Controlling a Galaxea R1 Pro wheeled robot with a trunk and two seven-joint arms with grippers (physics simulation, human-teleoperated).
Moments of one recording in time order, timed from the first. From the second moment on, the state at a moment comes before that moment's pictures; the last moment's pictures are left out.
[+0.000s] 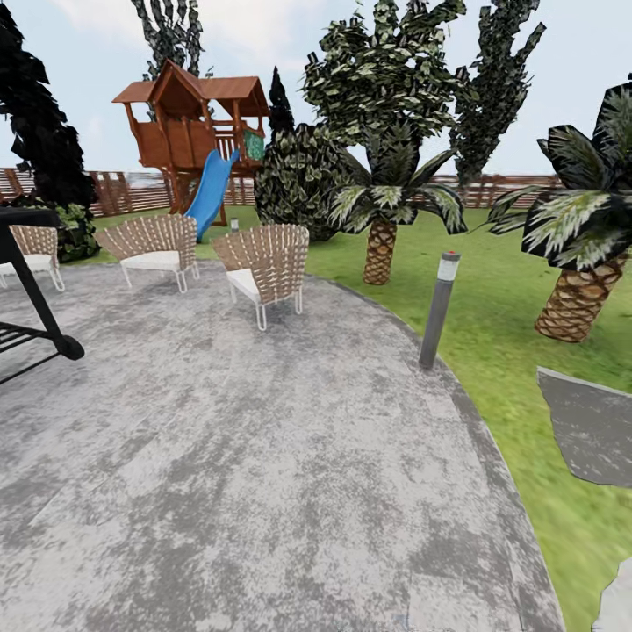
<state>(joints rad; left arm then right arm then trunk) -0.21 0.03 0.02 -0.31 0.00 -0.26 0.00 -0.06 -0.04 -0.01 -0.54 0.00 -0.33 0.00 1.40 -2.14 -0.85</state>
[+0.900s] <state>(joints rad) -0.21 0.03 0.02 -0.31 -0.01 -0.26 0.00 -0.06 -0.04 0.00 -0.53 0.00 -0.34 0.00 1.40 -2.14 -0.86</state>
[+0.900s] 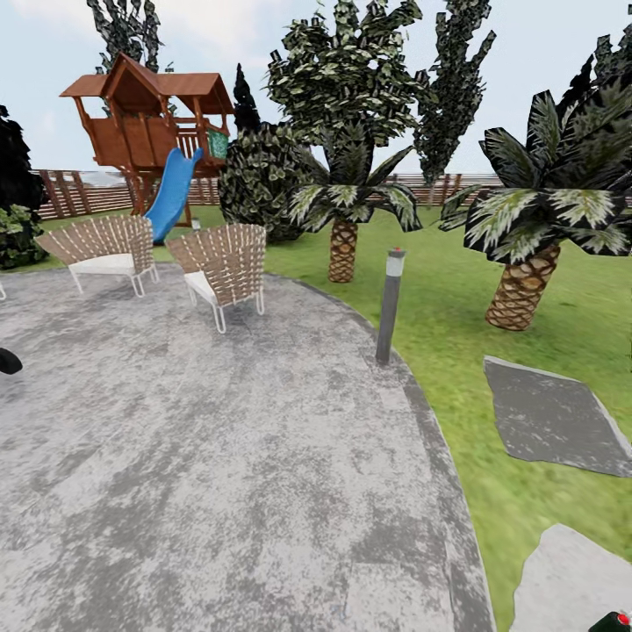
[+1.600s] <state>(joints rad) -0.21 0.03 0.02 -0.31 -0.01 -0.26 0.00 -0.06 -0.04 -0.01 -0.53 0.00 -0.34 0.00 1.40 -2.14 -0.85</state>
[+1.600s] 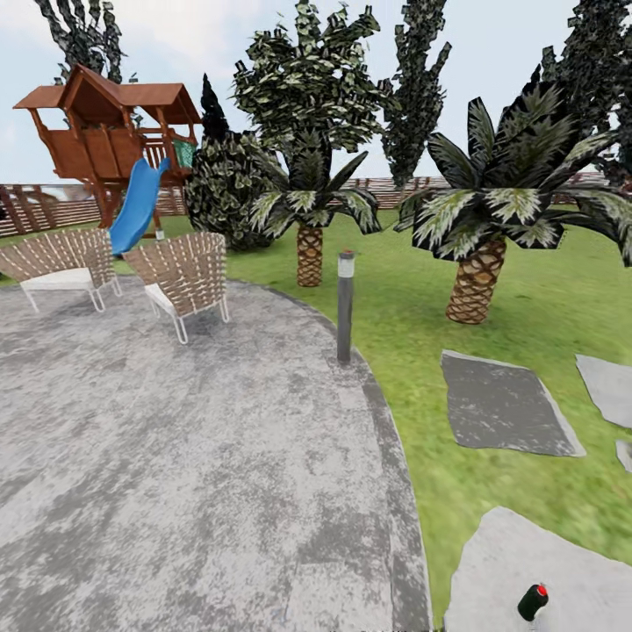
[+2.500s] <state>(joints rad) -0.21 0.03 0.02 -0.31 -0.01 -0.26 0.01 -0.06 -0.04 -0.01 -0.53 0.00 -0.34 0.00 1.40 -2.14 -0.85</state>
